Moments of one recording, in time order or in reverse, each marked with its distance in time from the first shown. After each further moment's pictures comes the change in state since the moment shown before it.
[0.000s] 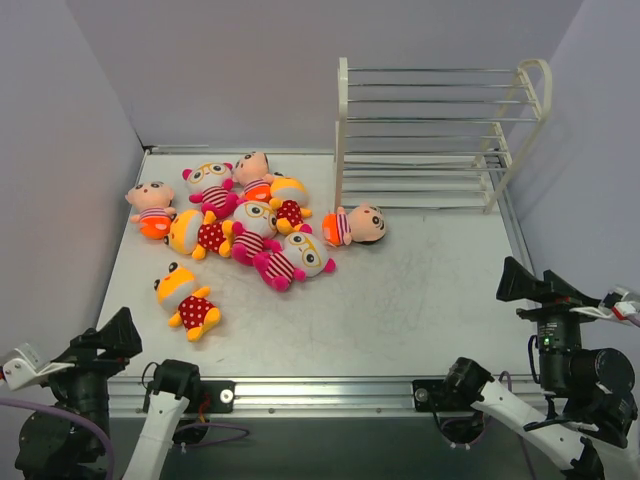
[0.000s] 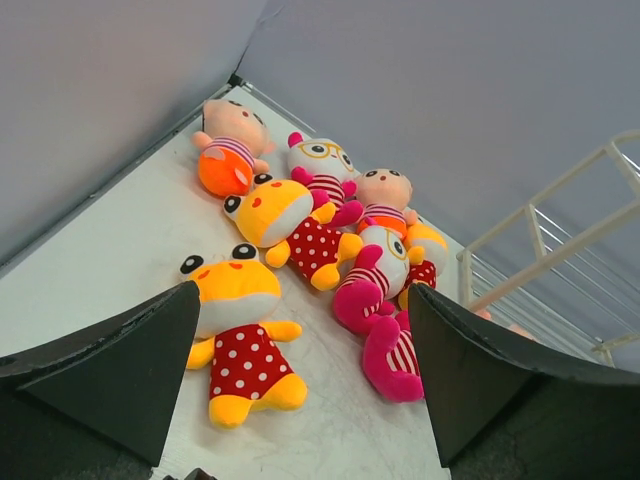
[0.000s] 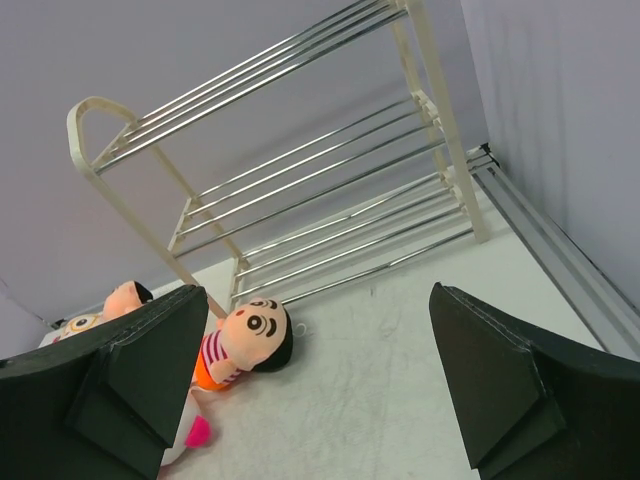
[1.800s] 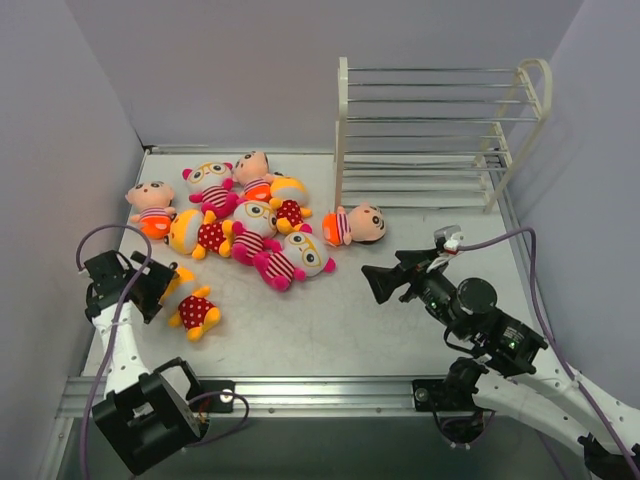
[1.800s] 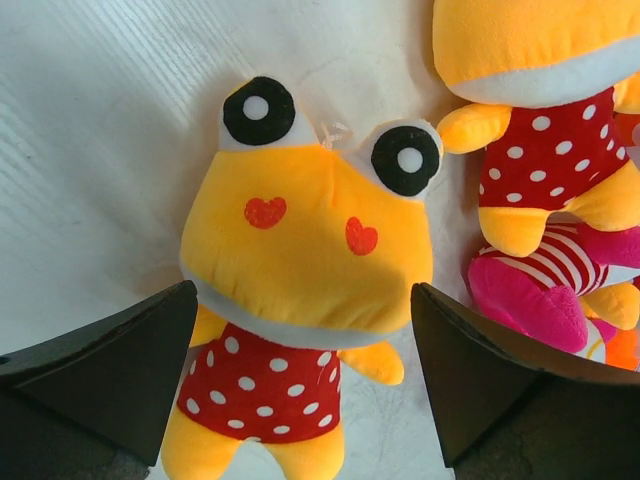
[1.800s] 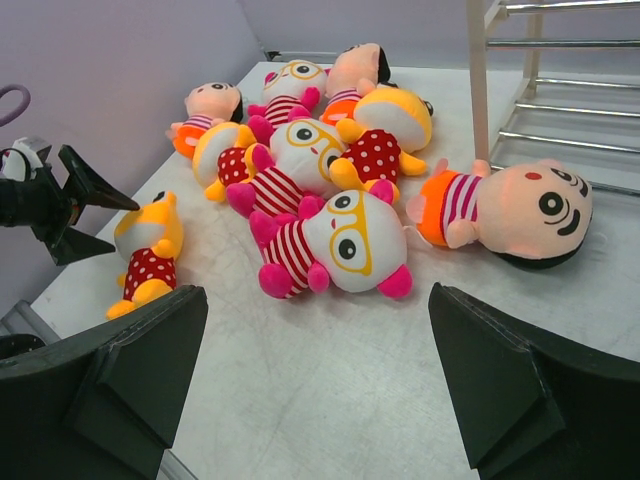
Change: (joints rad) left arm 0.753 0.943 -0.470 0.435 0.717 -0.094; right arm 0.000 0.500 -0.183 0.346 -0.731 0.166
